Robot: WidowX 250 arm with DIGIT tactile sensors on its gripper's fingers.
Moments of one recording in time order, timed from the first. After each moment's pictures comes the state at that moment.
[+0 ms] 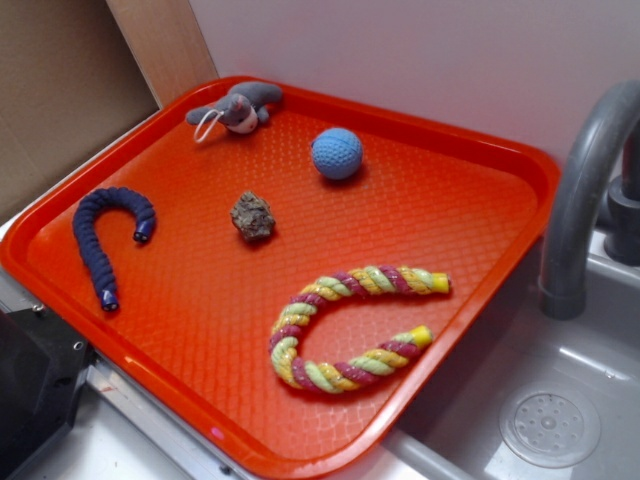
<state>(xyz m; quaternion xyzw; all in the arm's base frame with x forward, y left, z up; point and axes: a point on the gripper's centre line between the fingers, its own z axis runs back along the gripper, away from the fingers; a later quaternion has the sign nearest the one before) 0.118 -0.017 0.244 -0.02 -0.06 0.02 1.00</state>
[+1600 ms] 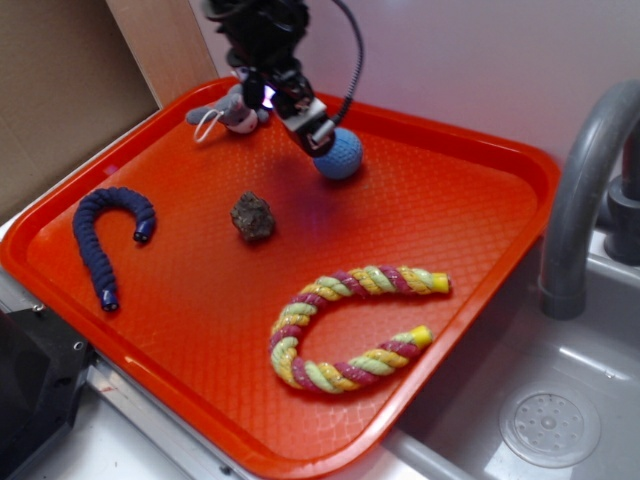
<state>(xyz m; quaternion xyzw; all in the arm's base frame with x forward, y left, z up) 0.309 -0.037 0.071 0.04 -0.10 -0.14 0.98</state>
